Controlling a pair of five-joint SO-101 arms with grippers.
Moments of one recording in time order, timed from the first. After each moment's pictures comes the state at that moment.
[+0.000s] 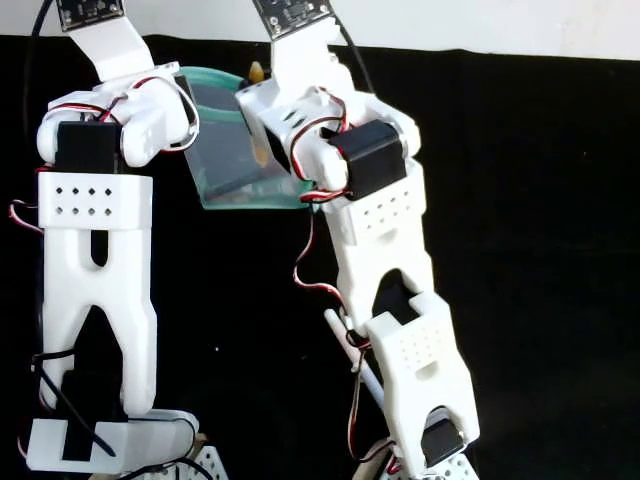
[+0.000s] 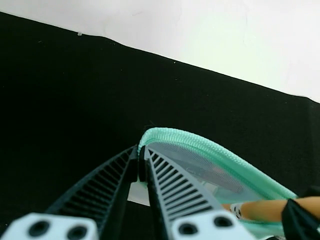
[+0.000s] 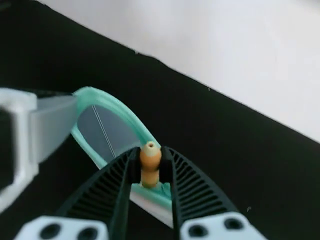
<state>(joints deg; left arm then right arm) -2.9 2.2 -13.8 70.5 16.7 -34.6 36.1 -95.2 95.2 4.7</state>
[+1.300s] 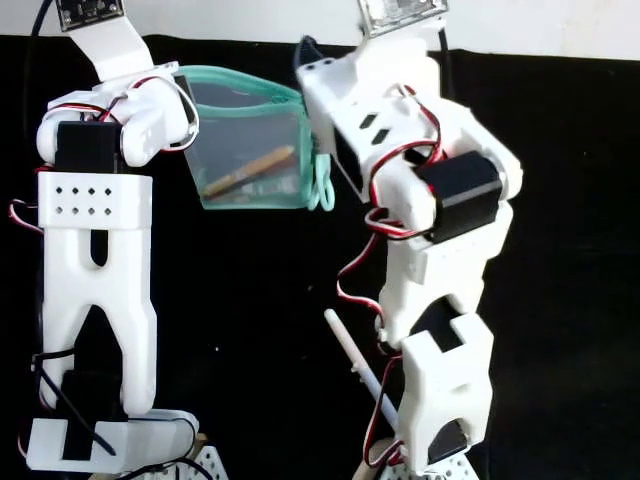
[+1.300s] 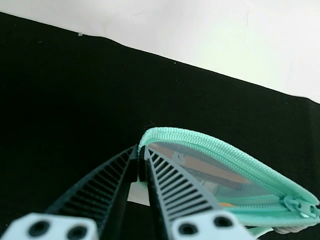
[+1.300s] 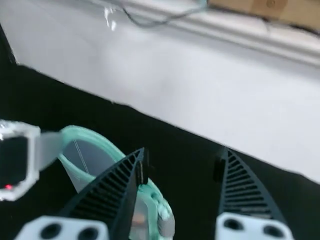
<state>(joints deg) -2.8 2.2 -13.8 70.5 16.7 -28.7 22.9 -95.3 97.2 4.7</state>
